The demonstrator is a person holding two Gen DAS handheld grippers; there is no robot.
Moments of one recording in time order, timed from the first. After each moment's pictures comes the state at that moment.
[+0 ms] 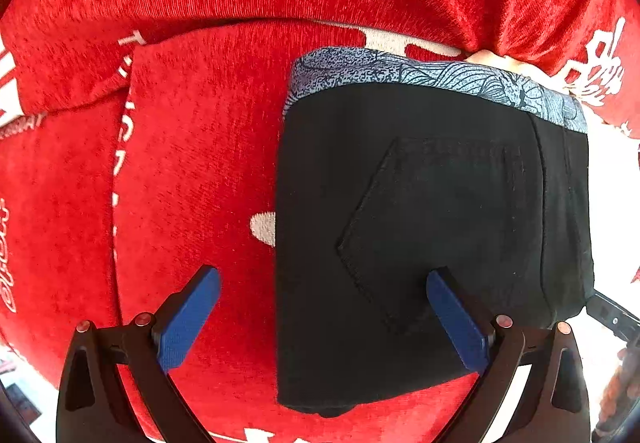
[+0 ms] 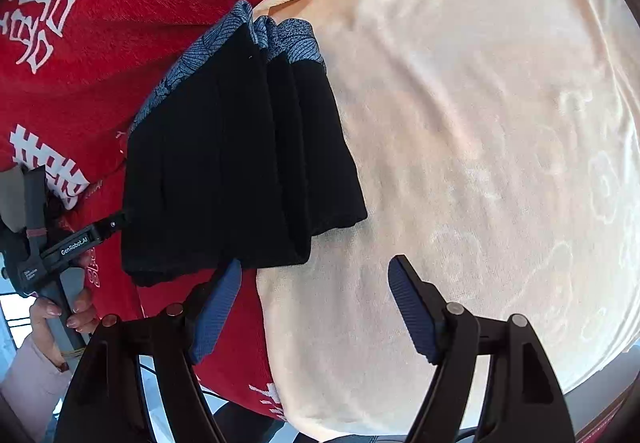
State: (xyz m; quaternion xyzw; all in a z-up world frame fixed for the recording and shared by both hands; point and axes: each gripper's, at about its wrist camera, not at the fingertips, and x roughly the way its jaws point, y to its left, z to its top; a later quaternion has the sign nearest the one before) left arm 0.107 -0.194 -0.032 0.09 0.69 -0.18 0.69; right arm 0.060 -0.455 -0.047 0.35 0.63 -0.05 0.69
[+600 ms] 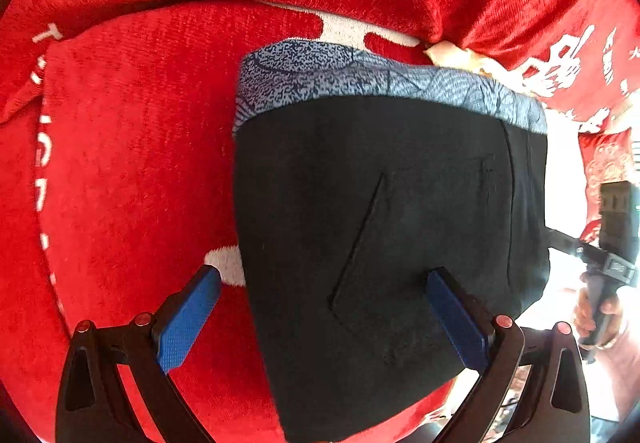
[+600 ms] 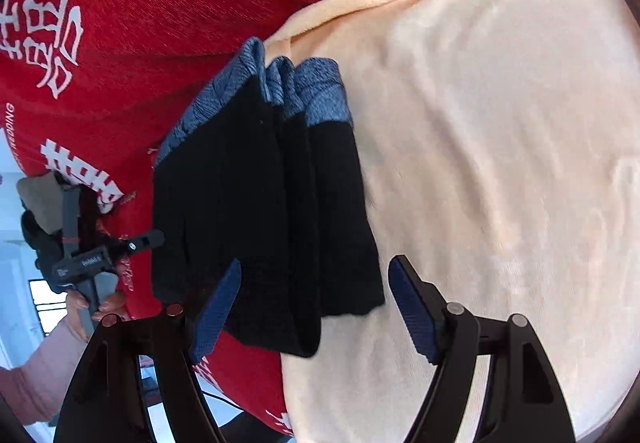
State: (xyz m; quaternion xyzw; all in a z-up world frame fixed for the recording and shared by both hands) left arm 0.144 -0.193 -0.060 0.01 0.73 -0.30 0.62; right arm 0.095 -0.502 -0.061 0.38 0.61 0.03 0.70
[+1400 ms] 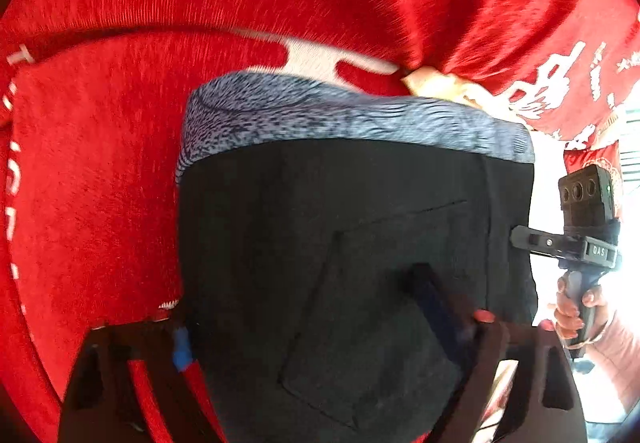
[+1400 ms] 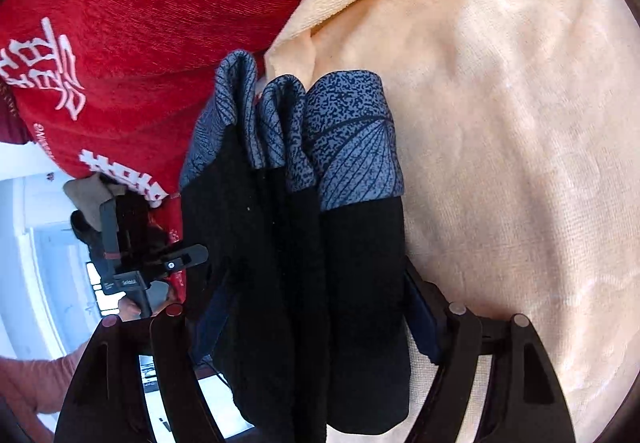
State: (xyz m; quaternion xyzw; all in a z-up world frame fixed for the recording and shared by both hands) left arm 0.136 -0.234 -0.058 -0.01 0.68 -0.32 0.66; right arm 0.121 -0.525 -0.108 0.46 0.59 0.11 0.65
